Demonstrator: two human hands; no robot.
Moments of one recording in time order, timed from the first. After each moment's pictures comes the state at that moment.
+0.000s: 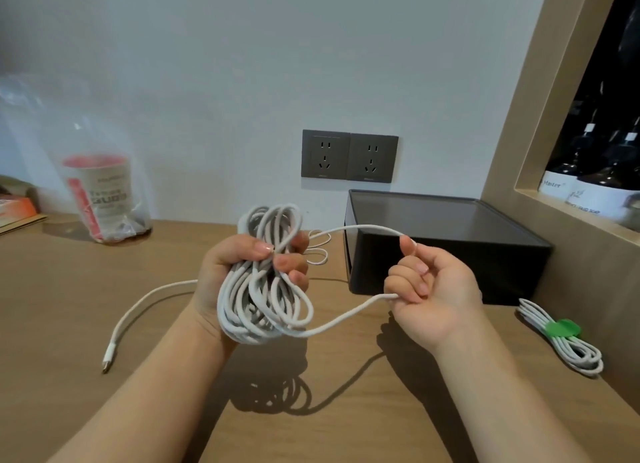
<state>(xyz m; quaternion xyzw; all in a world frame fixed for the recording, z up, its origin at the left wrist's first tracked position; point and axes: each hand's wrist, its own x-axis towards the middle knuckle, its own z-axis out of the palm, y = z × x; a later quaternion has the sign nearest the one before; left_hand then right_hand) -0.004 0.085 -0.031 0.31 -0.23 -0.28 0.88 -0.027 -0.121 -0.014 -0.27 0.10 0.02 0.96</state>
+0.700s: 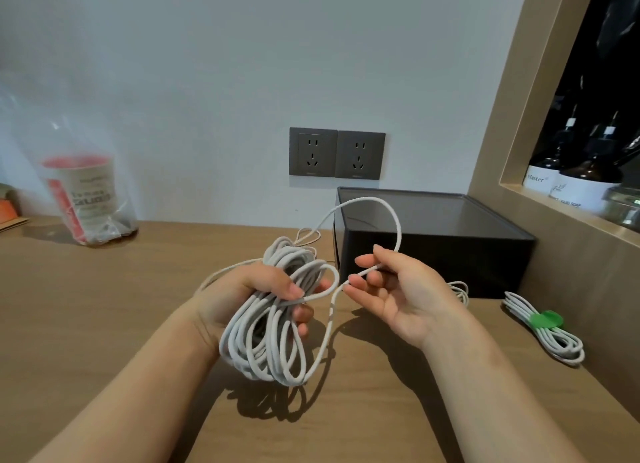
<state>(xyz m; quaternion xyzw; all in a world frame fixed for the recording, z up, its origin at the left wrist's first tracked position) 0.002 0.078 -0.037 0.45 -0.22 -0.43 0.75 -0.028 -0.118 -0.016 -0.53 0.12 0.04 0.84</state>
